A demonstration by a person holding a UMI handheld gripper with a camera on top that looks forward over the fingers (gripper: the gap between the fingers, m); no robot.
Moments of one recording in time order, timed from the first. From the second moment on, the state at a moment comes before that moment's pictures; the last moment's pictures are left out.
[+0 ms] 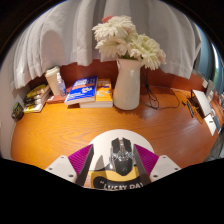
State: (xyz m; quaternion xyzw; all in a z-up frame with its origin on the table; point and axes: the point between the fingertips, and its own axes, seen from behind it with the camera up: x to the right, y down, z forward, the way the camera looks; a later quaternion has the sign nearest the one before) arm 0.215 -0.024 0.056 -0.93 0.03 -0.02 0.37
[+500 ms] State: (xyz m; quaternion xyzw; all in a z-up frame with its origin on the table) arm 0.031 -0.154 0.241 -0.88 -0.01 0.04 0.47
